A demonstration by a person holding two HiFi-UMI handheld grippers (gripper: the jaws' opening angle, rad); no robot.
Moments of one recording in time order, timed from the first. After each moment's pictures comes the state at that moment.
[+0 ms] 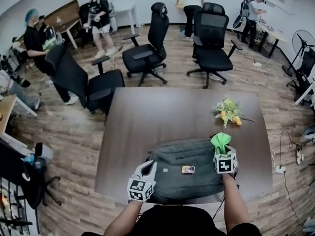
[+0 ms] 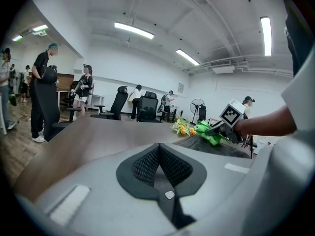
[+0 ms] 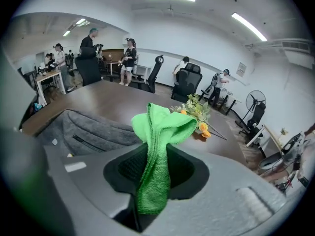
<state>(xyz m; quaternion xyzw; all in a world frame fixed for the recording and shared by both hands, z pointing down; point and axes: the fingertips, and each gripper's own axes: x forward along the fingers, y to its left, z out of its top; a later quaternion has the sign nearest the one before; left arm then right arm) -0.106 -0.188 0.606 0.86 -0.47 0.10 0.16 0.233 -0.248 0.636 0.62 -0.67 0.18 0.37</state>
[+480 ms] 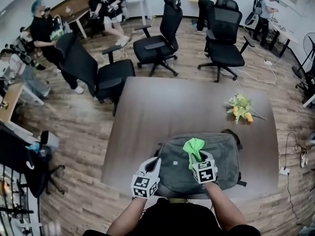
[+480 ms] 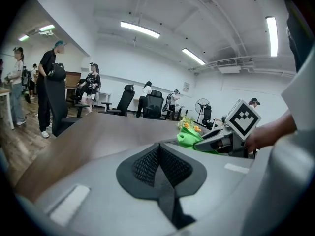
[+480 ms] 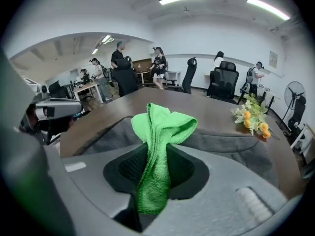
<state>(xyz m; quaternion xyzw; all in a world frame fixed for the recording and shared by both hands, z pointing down) -0.135 -0.170 0.620 0.85 -0.49 0.10 0.18 0.036 -0.206 0.672 0.48 -0.79 0.21 0.32</state>
